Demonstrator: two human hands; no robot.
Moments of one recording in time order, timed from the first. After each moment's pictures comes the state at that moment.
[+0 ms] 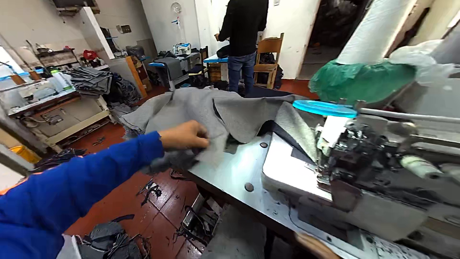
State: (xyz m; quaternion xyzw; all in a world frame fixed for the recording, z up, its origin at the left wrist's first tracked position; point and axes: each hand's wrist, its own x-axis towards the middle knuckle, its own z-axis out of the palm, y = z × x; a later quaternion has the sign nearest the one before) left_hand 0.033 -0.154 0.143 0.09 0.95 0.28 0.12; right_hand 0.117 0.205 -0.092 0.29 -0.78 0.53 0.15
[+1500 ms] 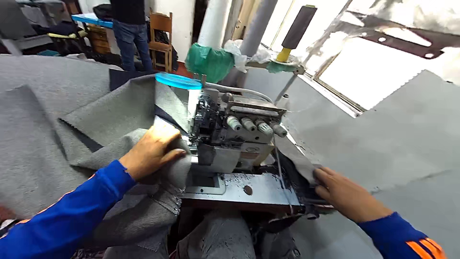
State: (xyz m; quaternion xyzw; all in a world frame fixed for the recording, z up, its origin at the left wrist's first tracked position) left_hand -0.026 -0.002 0.014 0.39 0.86 0.25 -0.20; right_hand 0.093 0.480 0.029 0.02 -1.00 0.01 0.03
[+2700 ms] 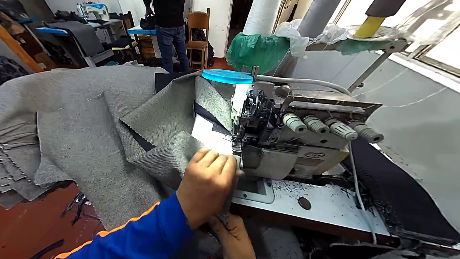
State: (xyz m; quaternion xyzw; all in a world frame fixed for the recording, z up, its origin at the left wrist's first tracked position) left_hand 0.042 0.040 0.003 0.30 0.86 0.12 -0.39; right_hand 0.122 0.150 -0.070 0.12 -0.62 0.78 0.02
